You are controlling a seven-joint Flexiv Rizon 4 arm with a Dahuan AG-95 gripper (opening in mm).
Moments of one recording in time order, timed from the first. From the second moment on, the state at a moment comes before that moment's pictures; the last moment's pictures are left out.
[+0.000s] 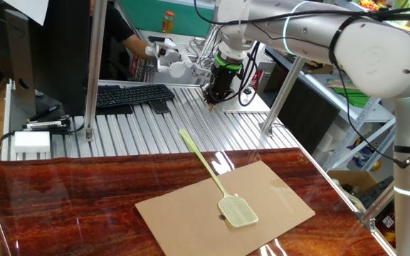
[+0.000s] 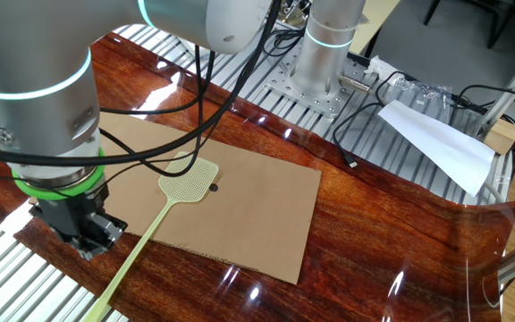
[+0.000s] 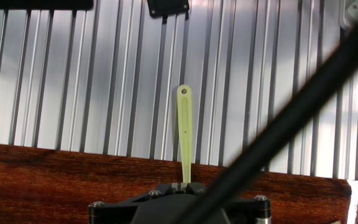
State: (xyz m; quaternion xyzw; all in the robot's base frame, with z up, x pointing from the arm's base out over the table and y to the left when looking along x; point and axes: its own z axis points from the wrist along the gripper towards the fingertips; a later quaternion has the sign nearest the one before) arm 0.789 -0.051 0.210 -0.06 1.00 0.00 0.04
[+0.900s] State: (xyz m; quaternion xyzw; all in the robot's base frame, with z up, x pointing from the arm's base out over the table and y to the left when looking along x) arm 0.720 -0.019 0.096 -0.02 1.00 0.05 -0.02
